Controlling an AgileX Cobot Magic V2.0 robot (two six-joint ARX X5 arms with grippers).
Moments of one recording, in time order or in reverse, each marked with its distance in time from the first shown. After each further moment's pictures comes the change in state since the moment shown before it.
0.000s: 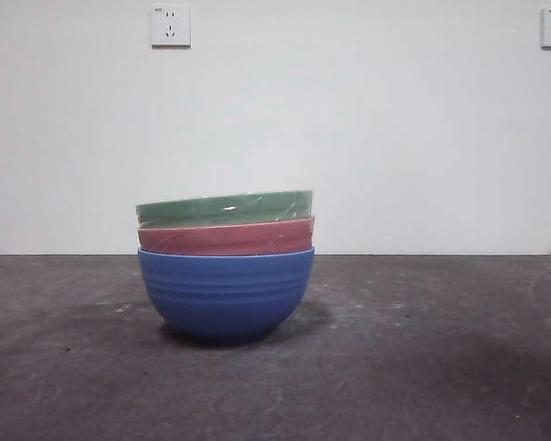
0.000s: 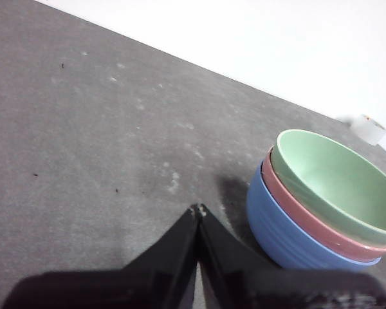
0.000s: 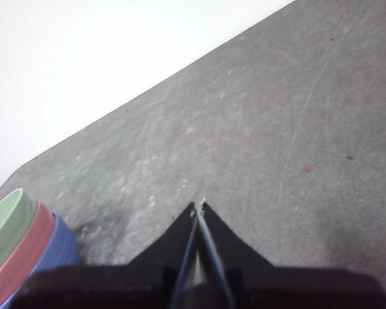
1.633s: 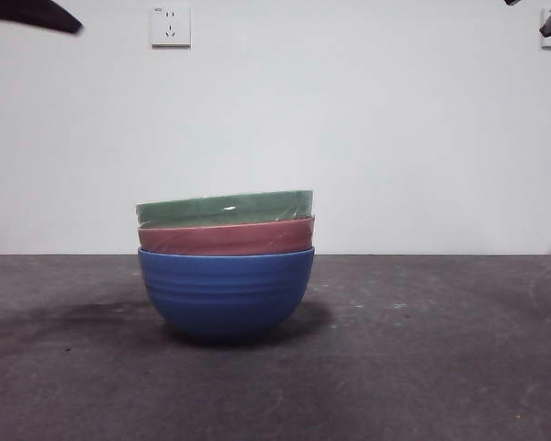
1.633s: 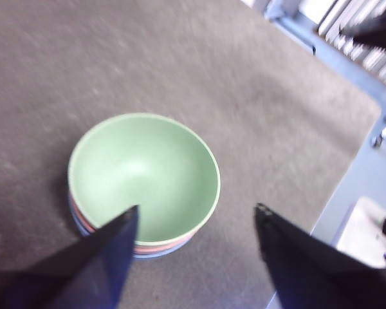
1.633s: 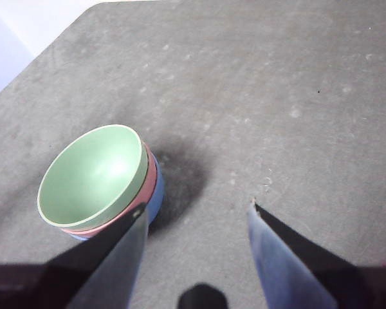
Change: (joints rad) left arm -0.293 0.953 0.919 -0.416 0.278 0.455; right arm 0.003 0.871 0.929 -0.455 -0.369 -0.536
